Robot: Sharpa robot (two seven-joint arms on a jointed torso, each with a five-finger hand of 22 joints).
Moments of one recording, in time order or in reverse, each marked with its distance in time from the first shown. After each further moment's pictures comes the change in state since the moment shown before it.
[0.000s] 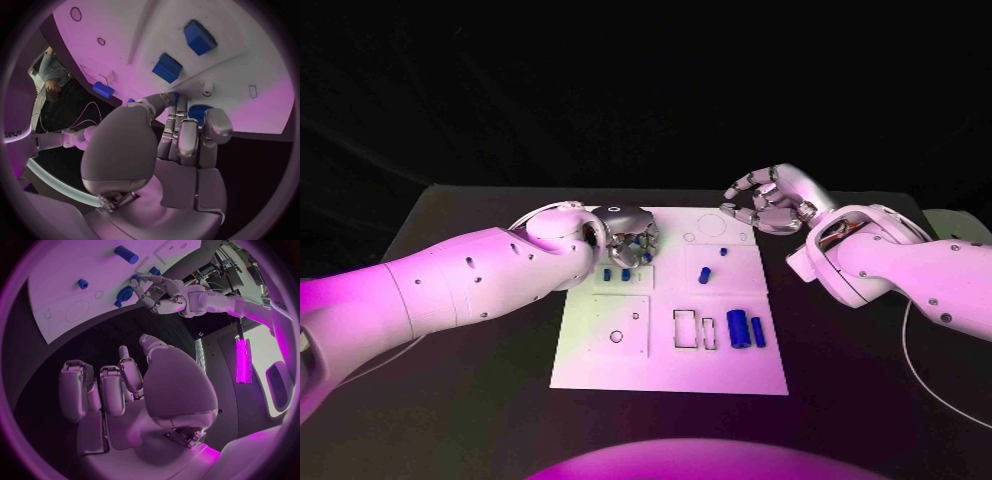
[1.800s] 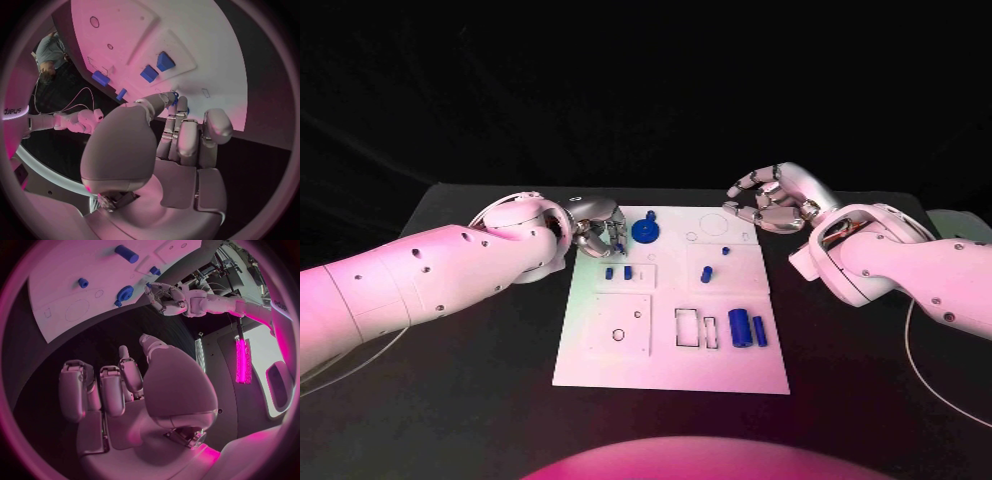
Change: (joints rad) left arm -0.001 -0.123 0.041 0.054 0.127 0.028 -0.052; left_hand -0.013 -0.006 0.000 0.000 0.000 0.003 0.003 -0.007 0.002 0.008 0.002 -0.023 -0.001 0.003 0.003 0.000 -0.018 0.000 0.000 0.000 0.000 -0.001; right arm -0.001 -0.006 0.000 0.000 0.000 -0.002 0.001; right_hand 0.000 0.000 0.000 0.000 0.000 0.000 0.000 0.000 0.000 0.000 0.000 0.000 0.000 0.000 0.000 0.000 0.000 0.000 0.000 0.000 0.000 0.000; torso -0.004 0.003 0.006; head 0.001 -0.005
